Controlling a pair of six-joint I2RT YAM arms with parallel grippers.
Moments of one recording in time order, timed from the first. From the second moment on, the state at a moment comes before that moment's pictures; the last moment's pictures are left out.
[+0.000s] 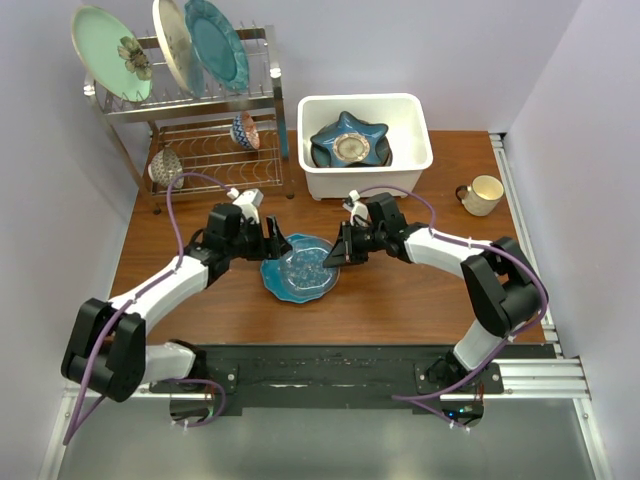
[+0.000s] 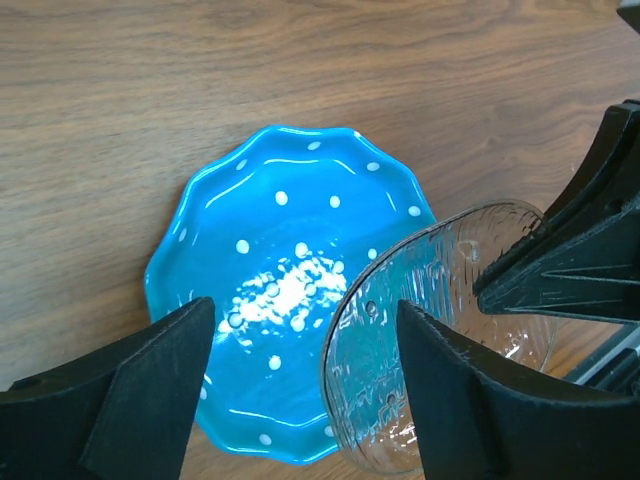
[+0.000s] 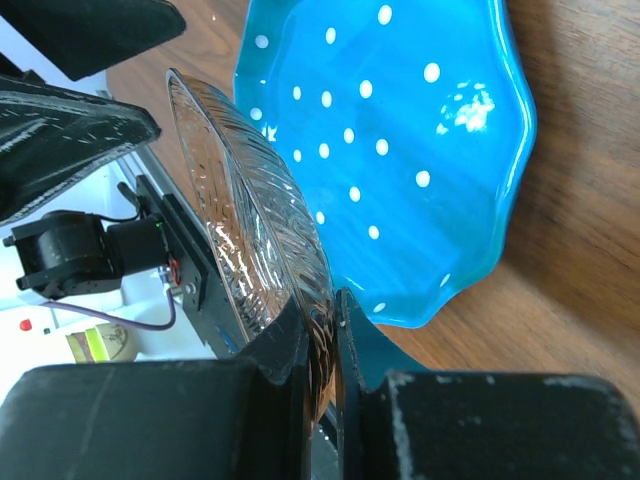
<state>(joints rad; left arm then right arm) -0.37 1.26 0.67 -0.04 0.27 -0.46 0.54 1.67 0.92 -0.04 -0.65 0.61</state>
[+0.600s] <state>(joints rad) -0.37 1.13 0.67 -0.10 0.14 -0.46 0.52 1.67 1.01 -0.20 -0.60 0.50</state>
